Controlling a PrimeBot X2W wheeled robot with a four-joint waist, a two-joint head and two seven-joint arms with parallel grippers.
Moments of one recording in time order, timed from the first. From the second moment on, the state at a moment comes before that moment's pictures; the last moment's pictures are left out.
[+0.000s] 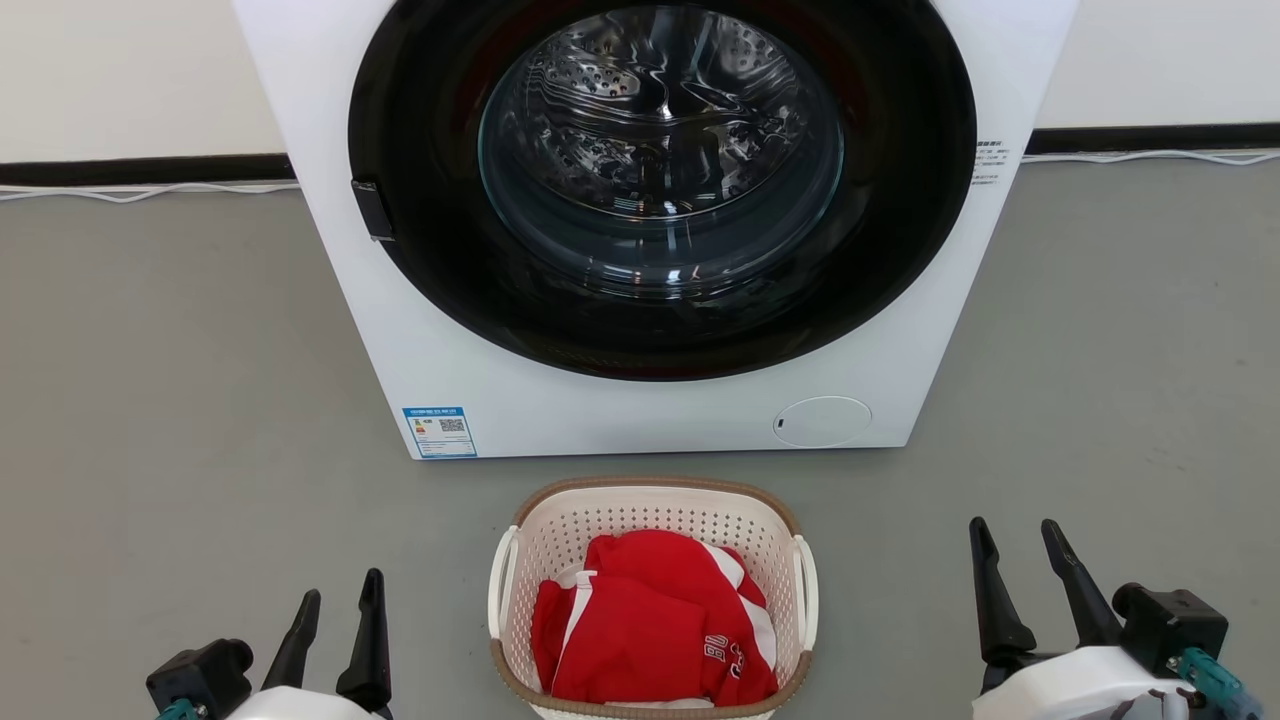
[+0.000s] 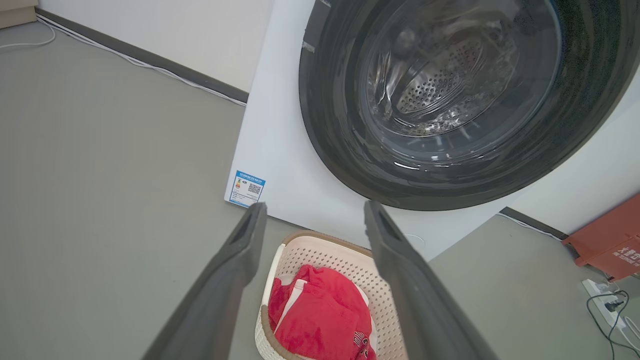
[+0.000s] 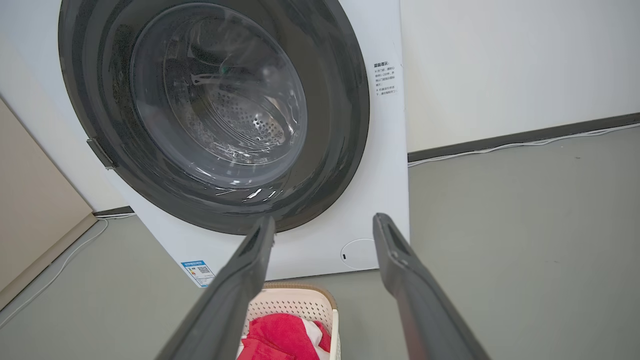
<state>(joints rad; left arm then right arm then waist) 0.01 0.05 0.06 0.34 -0.48 -0.12 -0.19 0.00 -0.03 -0.08 0.28 0.21 0.12 -0.18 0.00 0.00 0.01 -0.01</state>
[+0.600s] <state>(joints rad) 0.01 0.05 0.07 0.35 -0.28 -0.12 -0.23 0.00 -0.04 -0.09 0.29 0.01 0.12 -0.23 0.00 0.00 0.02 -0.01</state>
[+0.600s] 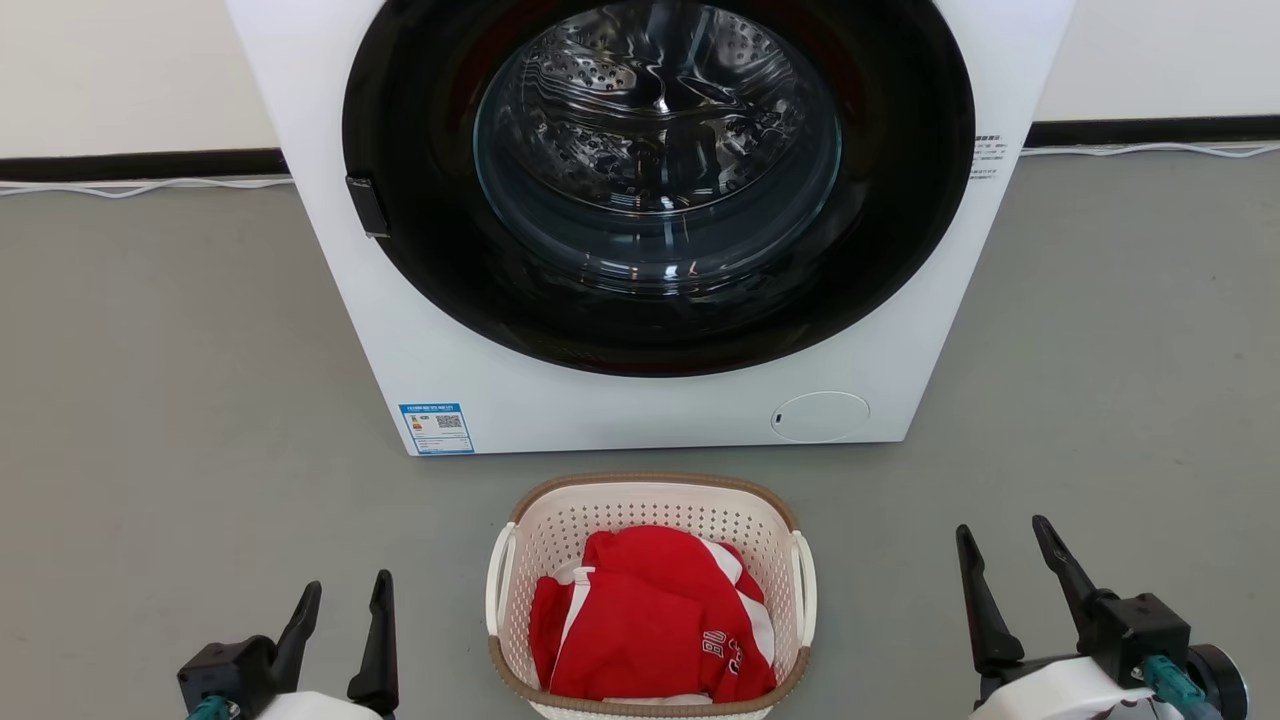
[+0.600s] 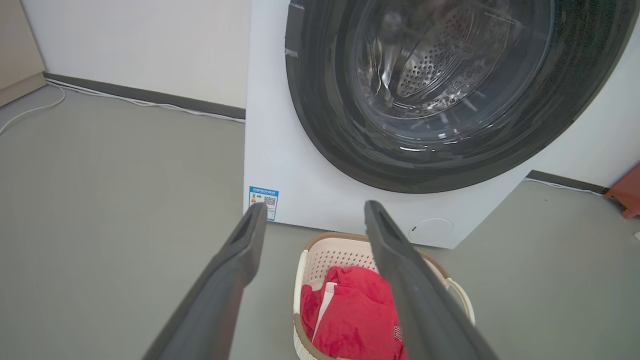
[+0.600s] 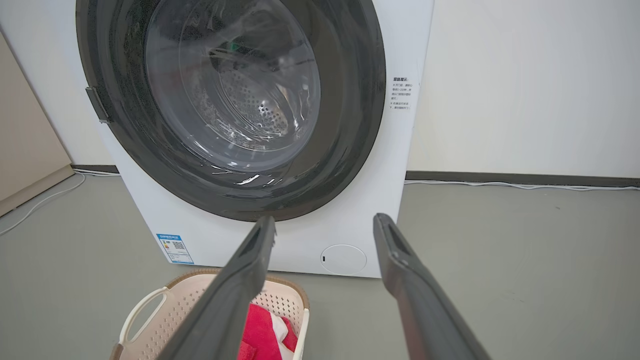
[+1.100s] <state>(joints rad) 0.01 0.05 0.06 0.36 -0.22 -0.12 -0.25 -0.01 -0.04 -0.09 0.30 -0.07 0.12 -0.25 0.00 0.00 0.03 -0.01</state>
